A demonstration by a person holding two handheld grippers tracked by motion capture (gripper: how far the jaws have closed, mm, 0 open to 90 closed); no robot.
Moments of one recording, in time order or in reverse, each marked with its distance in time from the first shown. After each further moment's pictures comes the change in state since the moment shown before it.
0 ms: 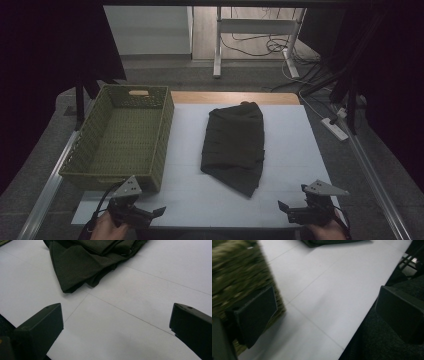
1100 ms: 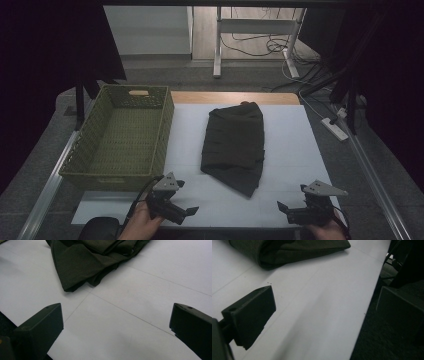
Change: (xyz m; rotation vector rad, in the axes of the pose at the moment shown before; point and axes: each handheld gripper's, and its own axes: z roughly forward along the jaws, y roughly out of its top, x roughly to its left) left arm -0.024 0.045 0.069 0.014 -0.128 0.077; right arm 0.002 0.000 0.001 0.004 0.003 -0.020
